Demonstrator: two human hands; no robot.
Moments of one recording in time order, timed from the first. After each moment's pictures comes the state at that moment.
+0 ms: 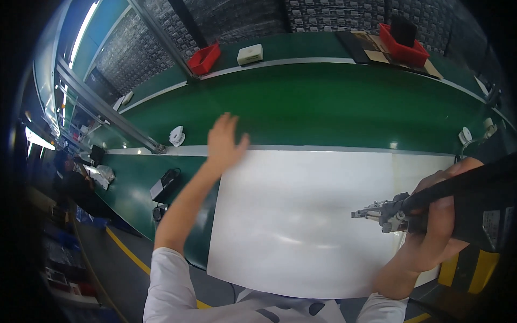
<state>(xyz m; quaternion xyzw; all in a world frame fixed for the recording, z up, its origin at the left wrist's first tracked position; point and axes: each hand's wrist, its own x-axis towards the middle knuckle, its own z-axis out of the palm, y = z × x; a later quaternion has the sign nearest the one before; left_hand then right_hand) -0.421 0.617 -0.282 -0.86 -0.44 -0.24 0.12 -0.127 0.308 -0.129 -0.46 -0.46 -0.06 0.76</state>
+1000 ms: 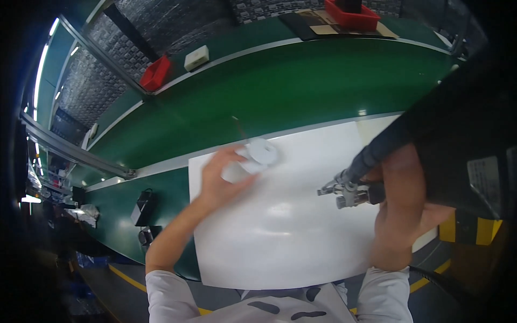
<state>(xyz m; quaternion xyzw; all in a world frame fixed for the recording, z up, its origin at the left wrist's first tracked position) -0.354 0.507 -0.257 -0.89 -0.18 -0.36 -0.20 -0.135 0.308 -0.140 -0.52 -0.40 -0.07 0.75</state>
